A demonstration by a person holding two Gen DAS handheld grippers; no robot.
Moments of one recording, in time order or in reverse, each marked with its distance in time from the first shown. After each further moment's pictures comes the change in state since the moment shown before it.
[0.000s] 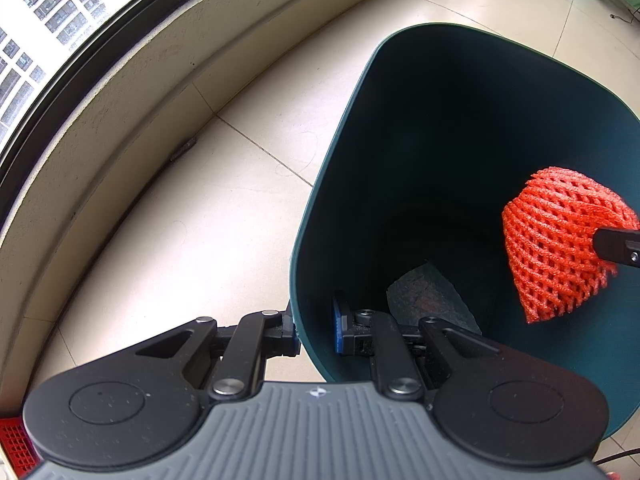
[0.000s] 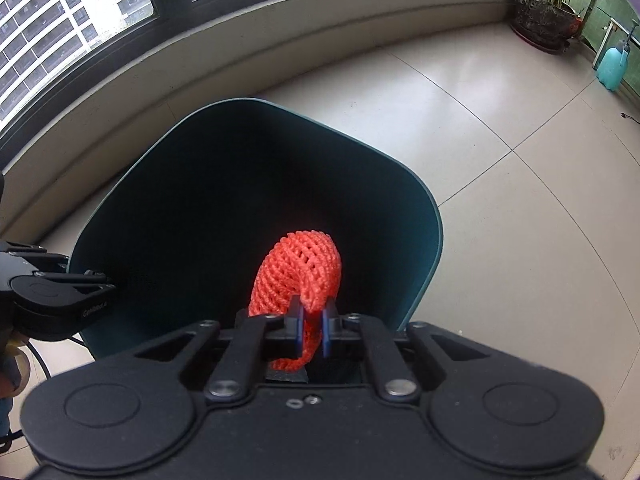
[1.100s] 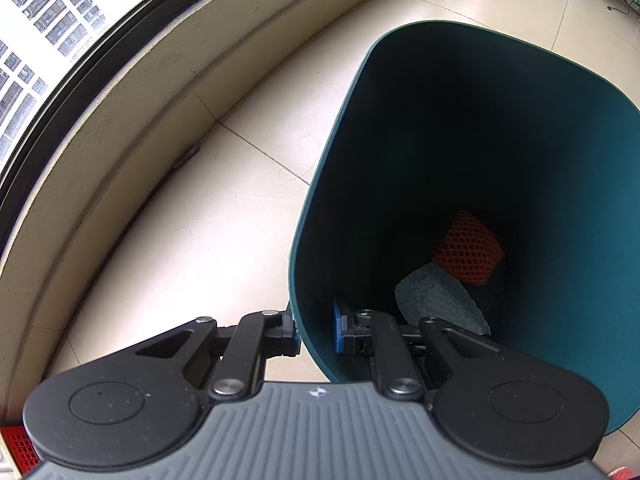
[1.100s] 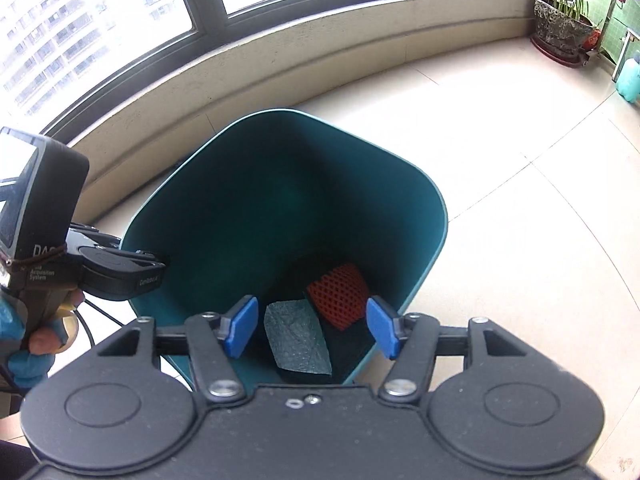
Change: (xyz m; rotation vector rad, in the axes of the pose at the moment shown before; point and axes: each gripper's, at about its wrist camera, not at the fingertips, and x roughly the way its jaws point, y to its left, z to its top) left arm -0.001 -0.009 -0.005 0.019 -0.014 0.024; right arm -0.068 -0.031 -0.033 -0.013 -0.074 0.099
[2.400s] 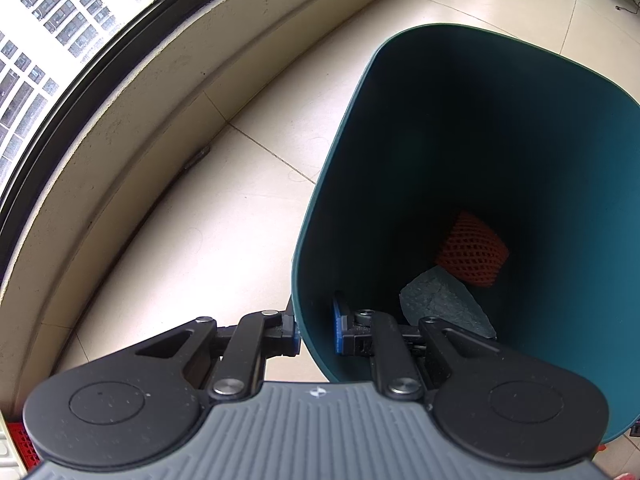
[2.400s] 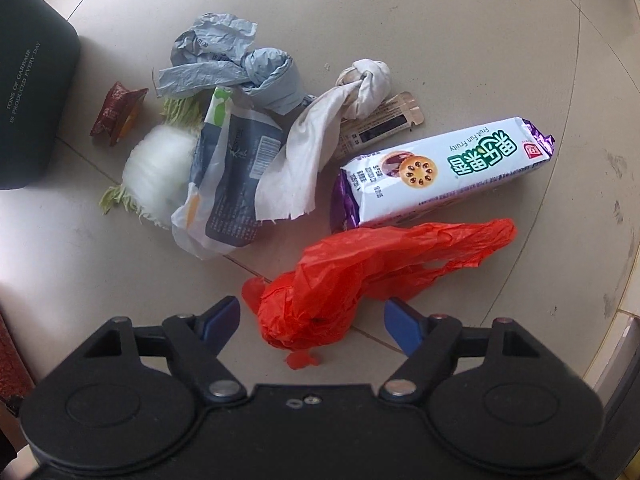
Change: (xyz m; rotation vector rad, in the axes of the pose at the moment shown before) left arm -0.002 -0.011 -0.001 -0.007 -0.004 0.036; right arm 0.115 -0.178 -0.237 0.455 0.542 -0.285
